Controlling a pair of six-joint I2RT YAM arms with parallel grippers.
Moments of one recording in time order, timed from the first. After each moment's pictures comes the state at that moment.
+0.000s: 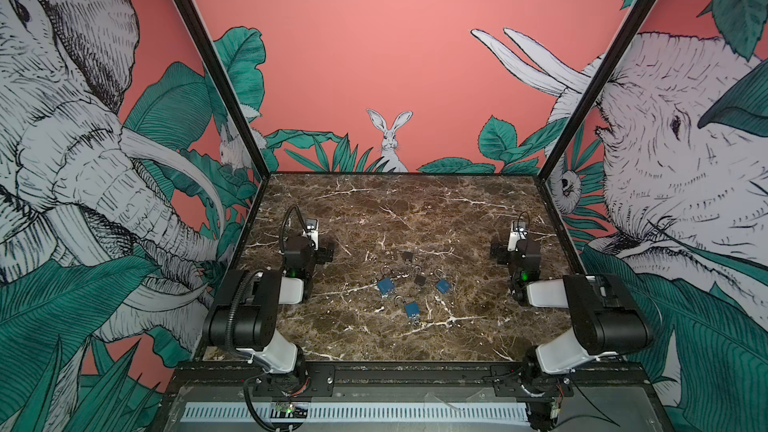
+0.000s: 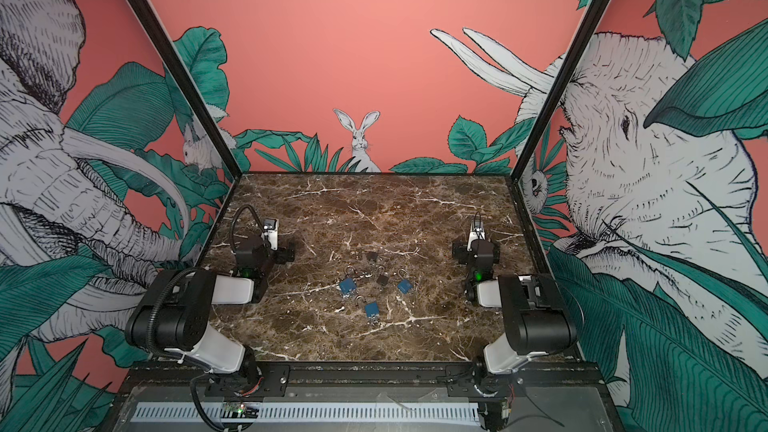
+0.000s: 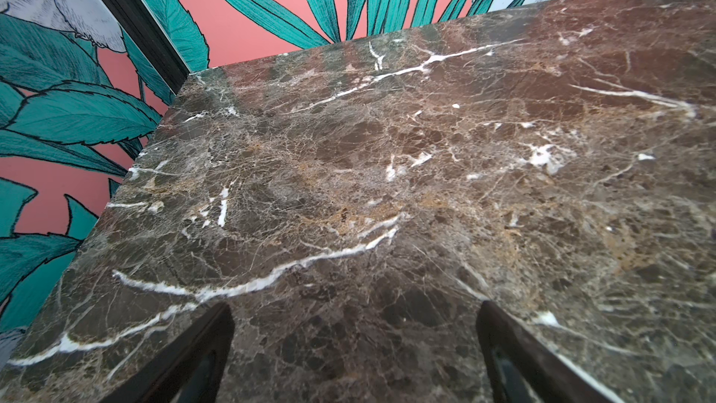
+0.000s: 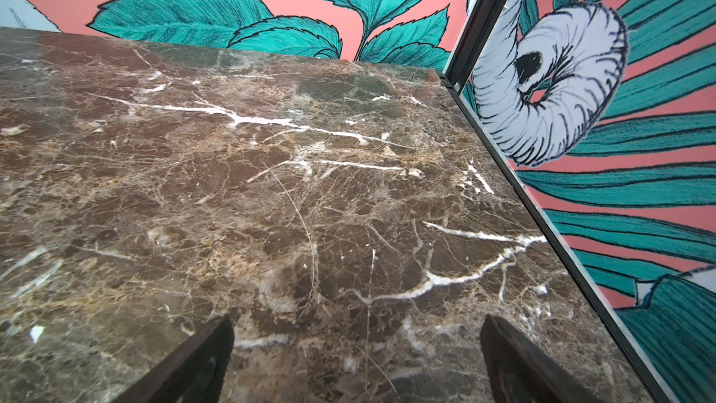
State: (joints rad) left arm -0.06 1.57 0.39 0.79 -0.05 0.16; right arm 0.06 1.55 0.37 0.80 0.23 -0.08
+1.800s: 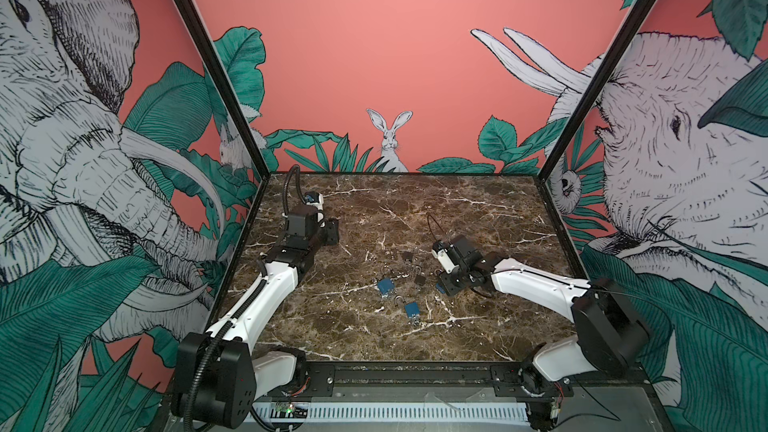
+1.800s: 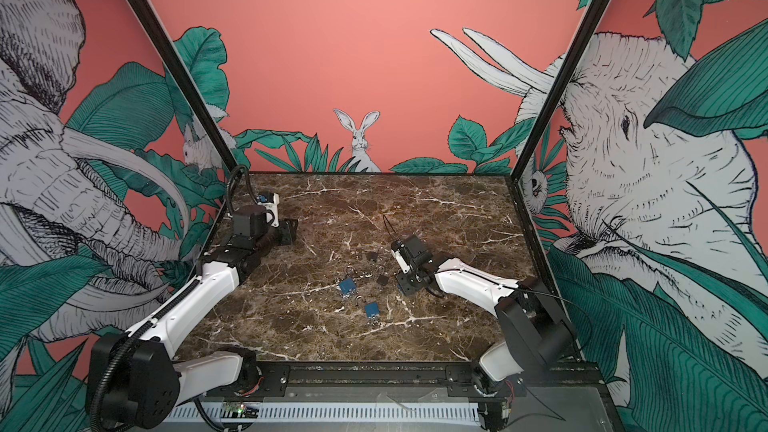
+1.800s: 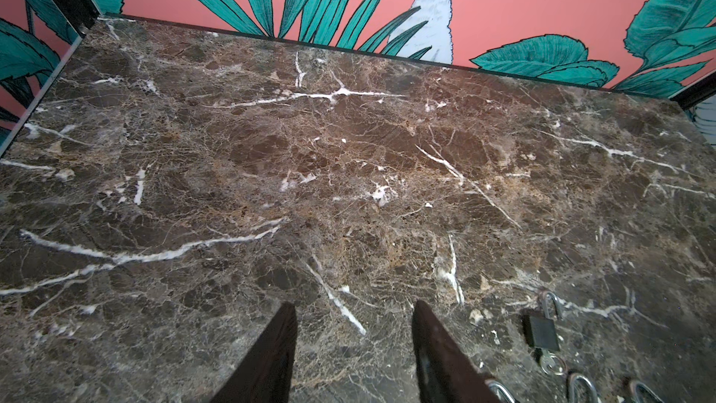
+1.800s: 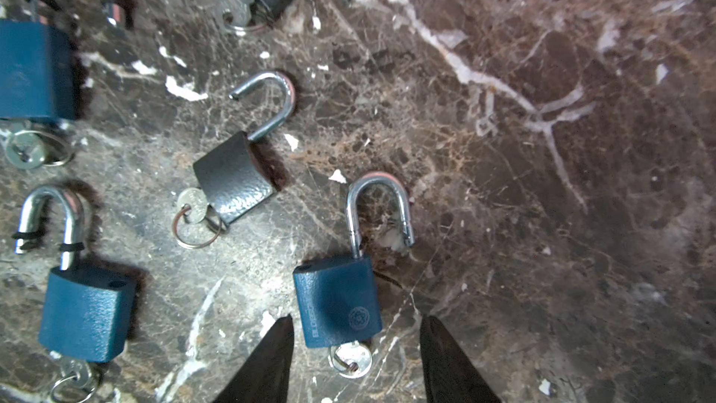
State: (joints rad) left arm -0.23 1.19 0.80 -0.17 0.00 -0.24; right arm 0.67 1.49 0.82 -0.48 0.02 0.06
